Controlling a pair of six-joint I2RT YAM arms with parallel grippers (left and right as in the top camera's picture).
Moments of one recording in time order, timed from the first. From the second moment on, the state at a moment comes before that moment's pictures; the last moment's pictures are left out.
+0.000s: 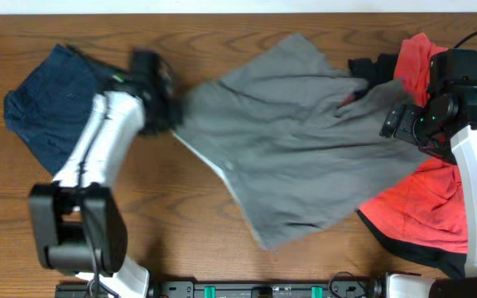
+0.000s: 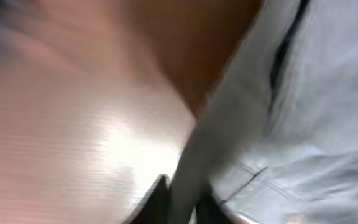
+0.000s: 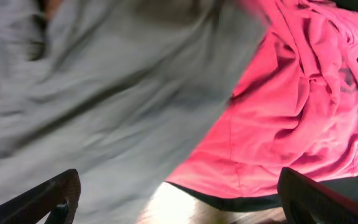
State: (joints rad) left arm -0.05 1.76 1.47 -0.96 0.09 -0.25; right arm -0.07 1.48 1.46 -1.32 0.11 0.39
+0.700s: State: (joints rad) left arm -0.23 1.71 1.16 -1.16 0.44 -0.27; right arm -0.10 1.48 1.33 -1.32 0.29 0.42
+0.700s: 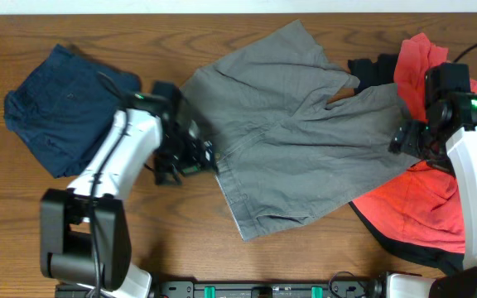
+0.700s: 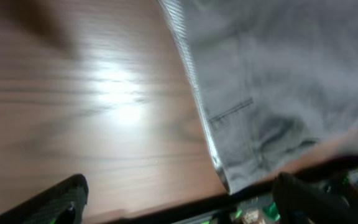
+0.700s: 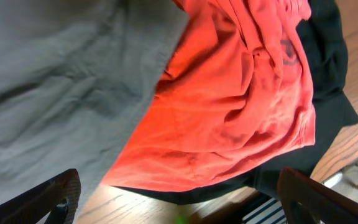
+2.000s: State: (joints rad) left arm 0.07 1.63 1.04 -1.23 0.32 -0.38; right arm -0.13 1.48 1.24 -1.20 0.17 0.33
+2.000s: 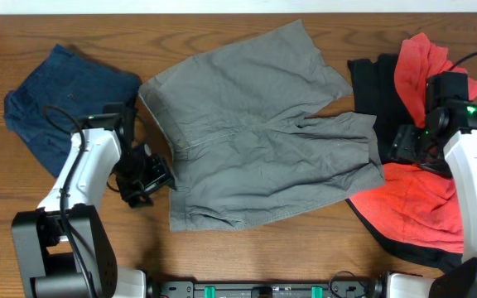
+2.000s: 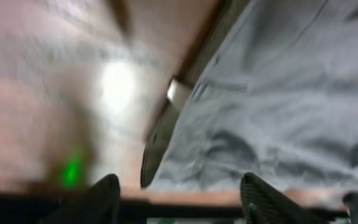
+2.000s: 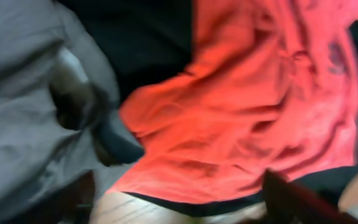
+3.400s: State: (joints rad) left arm -0.07 1.63 1.04 -1.25 0.48 -0.27; right arm -0.77 2.06 1.37 -0.80 0.27 0.47
